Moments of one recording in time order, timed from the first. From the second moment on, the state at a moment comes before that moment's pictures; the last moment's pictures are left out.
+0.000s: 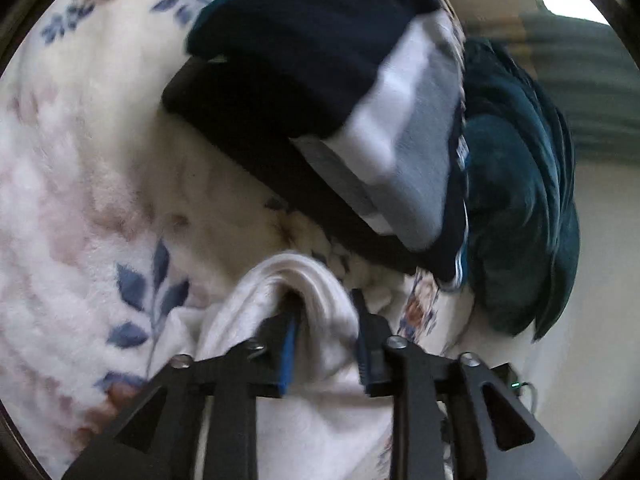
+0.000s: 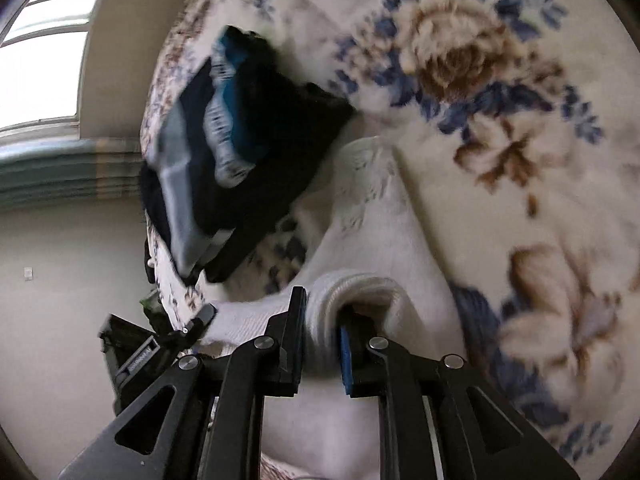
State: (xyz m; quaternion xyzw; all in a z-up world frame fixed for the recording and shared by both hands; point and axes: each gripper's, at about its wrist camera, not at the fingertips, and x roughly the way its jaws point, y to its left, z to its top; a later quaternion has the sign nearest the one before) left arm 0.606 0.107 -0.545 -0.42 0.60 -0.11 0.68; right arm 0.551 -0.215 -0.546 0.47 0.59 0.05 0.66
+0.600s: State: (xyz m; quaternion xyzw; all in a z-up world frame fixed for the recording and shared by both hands) left arm 0.416 0.154 -0.491 -0.35 0.56 -0.06 0.75; right arm 0.481 -0.240 -0.550 0.37 0.64 0.09 0.67
